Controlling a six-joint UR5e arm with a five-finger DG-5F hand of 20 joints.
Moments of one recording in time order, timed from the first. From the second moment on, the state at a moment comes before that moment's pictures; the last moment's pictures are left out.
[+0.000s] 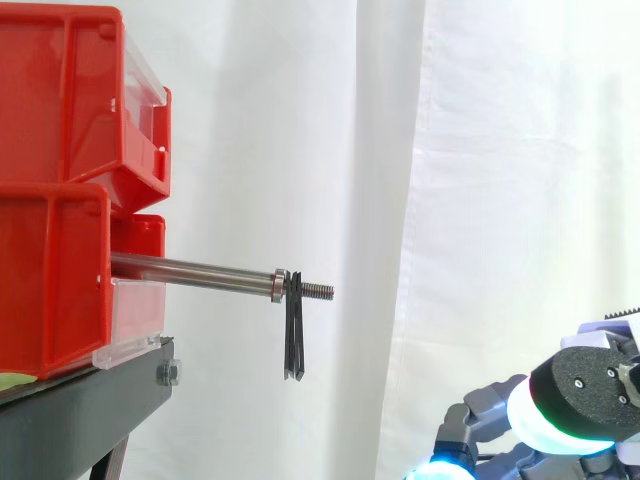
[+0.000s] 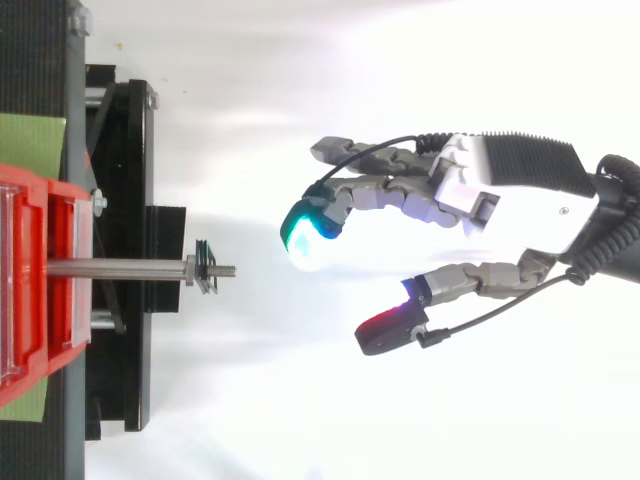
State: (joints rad) arm 0.23 -2.19 -1.62 -2.45 -1.21 -0.66
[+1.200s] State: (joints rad) arm 0.12 -2.39 -1.38 -2.36 -1.44 -0.68
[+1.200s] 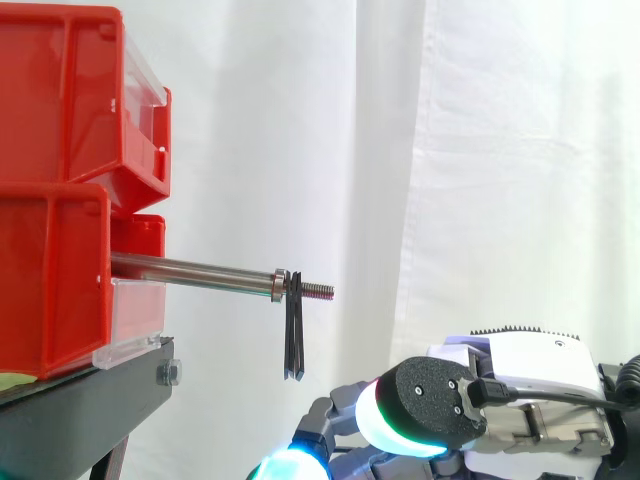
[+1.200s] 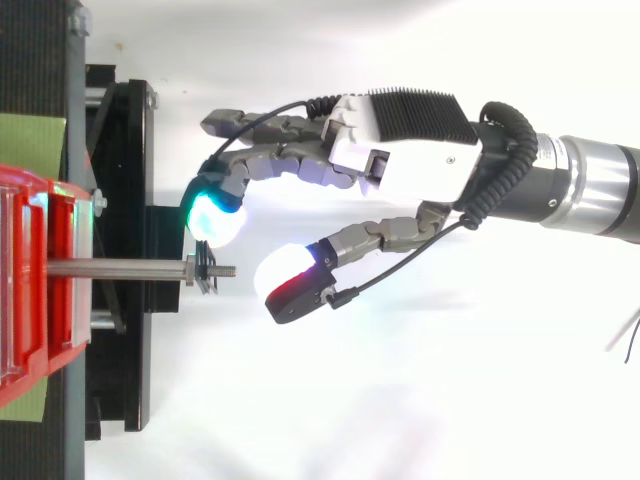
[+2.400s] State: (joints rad) arm 0.11 -2.44 -1.28 -2.32 -1.50 -0.72
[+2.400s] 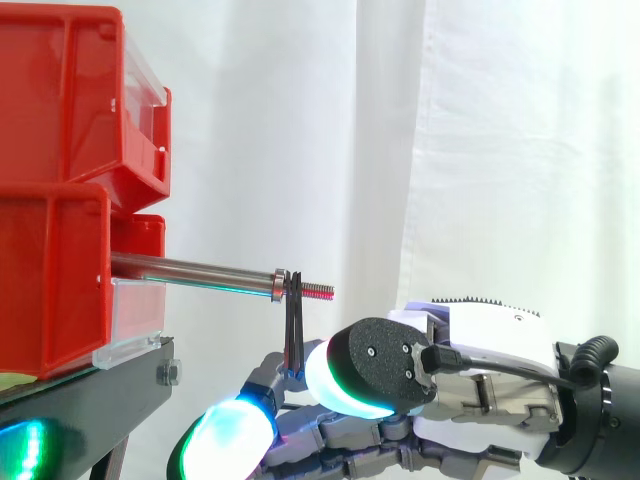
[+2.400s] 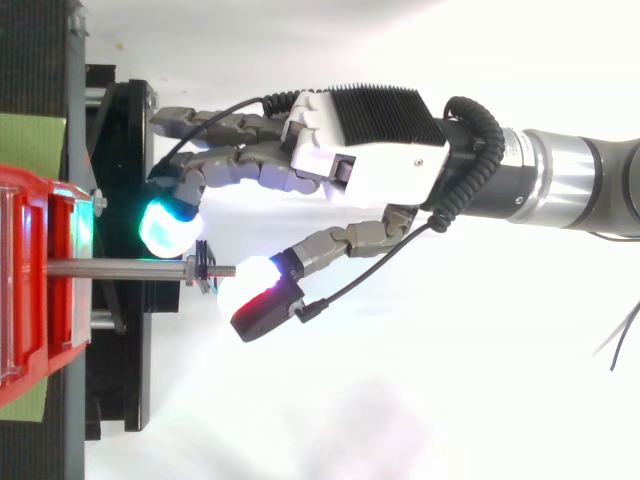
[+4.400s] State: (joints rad) arm 0.10 -2.45 -1.24 -2.29 -1.58 -0.74
